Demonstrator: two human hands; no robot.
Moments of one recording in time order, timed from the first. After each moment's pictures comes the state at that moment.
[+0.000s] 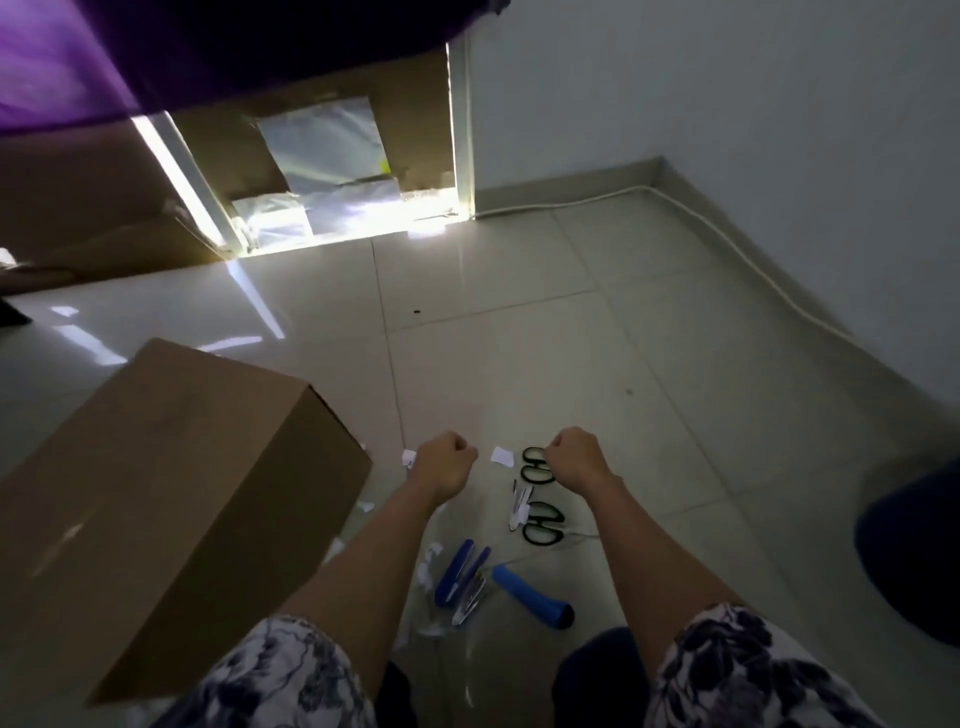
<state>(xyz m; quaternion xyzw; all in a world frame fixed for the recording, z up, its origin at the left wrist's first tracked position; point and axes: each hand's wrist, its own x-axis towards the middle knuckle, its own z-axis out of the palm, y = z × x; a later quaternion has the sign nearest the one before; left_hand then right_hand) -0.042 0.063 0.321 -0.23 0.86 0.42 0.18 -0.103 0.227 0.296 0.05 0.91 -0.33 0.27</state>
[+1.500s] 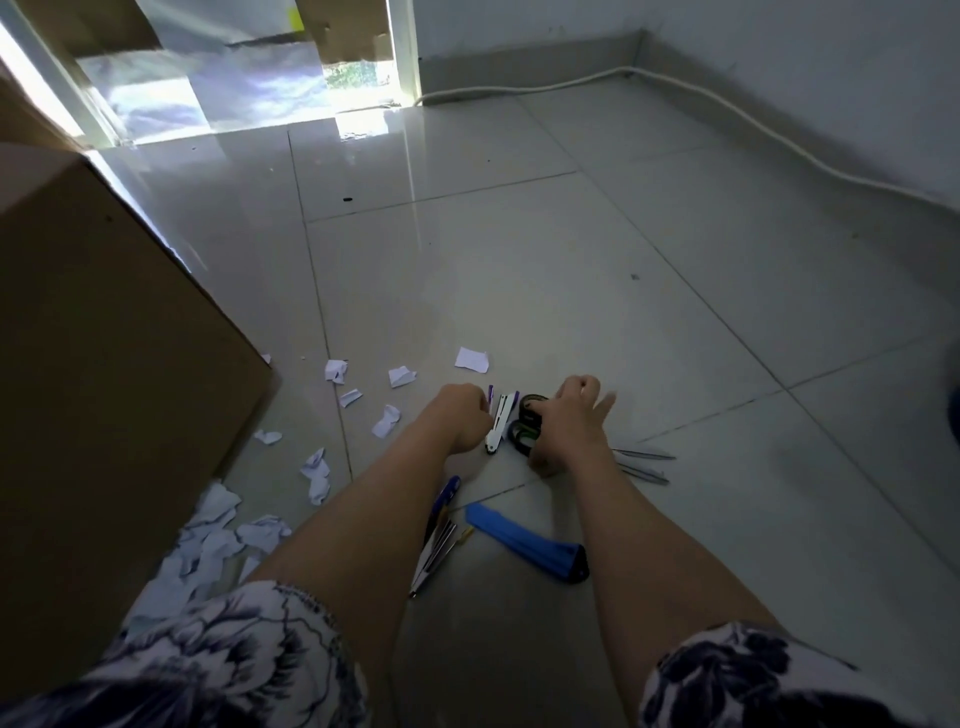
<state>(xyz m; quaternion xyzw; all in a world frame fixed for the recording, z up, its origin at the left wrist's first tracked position) -0.083 0.102 0.042 -0.05 0.94 0.25 0.22 -0.094 0.246 0.010 -0.06 0.99 -0.03 0.16</state>
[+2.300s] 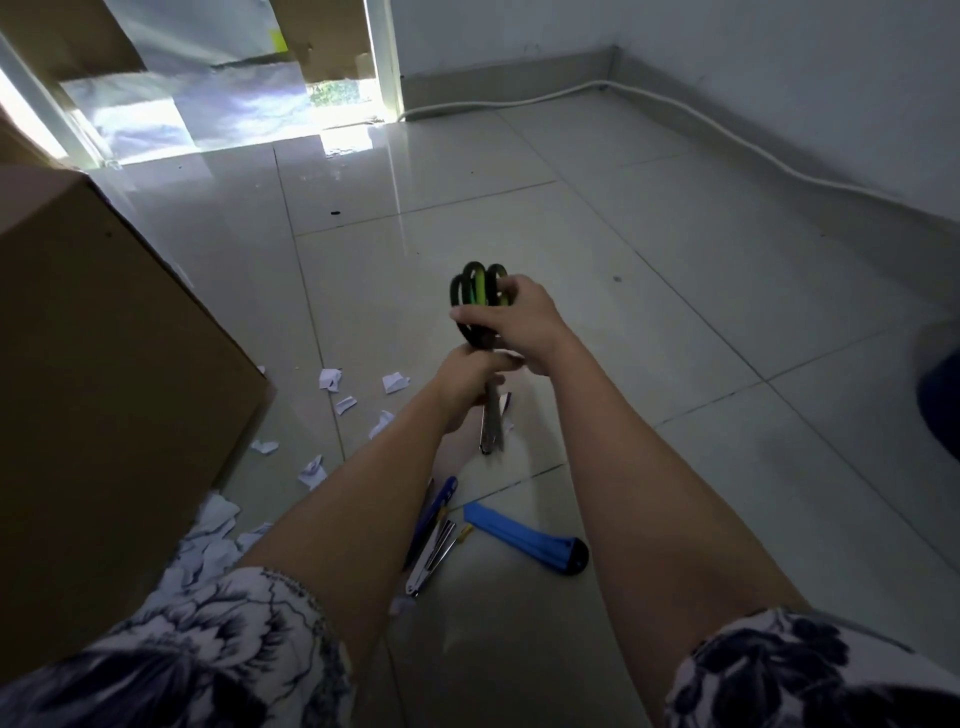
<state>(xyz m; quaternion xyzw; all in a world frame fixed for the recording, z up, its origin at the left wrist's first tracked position) -0.089 0.113 0.082 -0.13 0.69 0.69 0.20 -0.138 0.202 0.107 0.03 0.79 -0.60 0.12</state>
